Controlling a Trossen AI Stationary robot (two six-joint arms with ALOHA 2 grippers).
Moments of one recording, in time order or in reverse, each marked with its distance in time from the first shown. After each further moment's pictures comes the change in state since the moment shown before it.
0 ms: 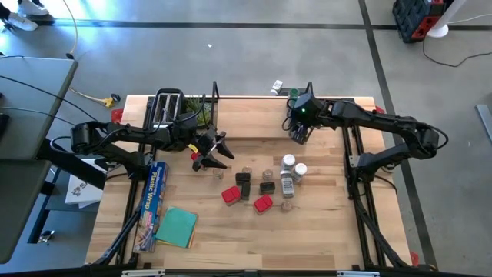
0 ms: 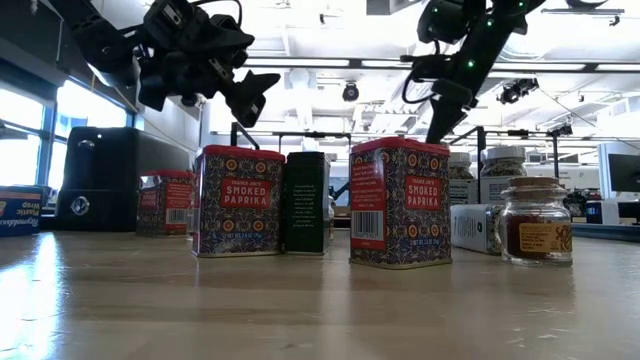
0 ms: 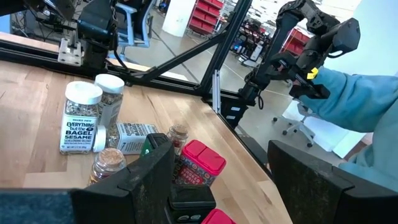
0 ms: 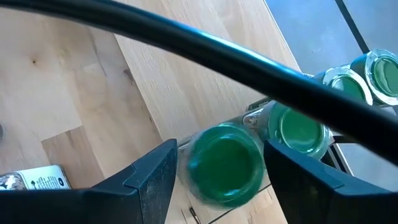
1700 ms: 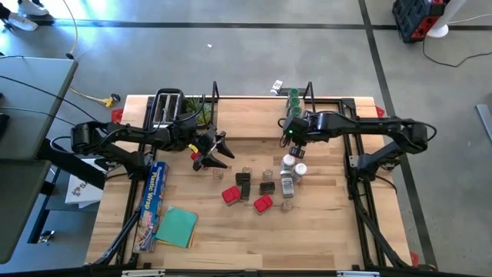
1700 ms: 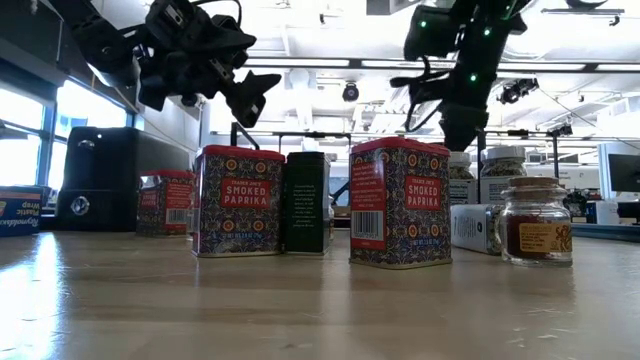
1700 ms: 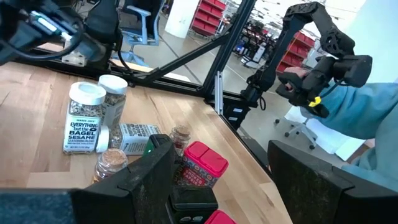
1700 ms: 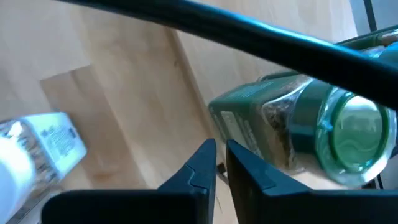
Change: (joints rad) left arm 0.000 0.000 0.000 0.003 -0.013 -0.006; right arm 0.179 0.130 0.001 -0.136 0.130 0.136
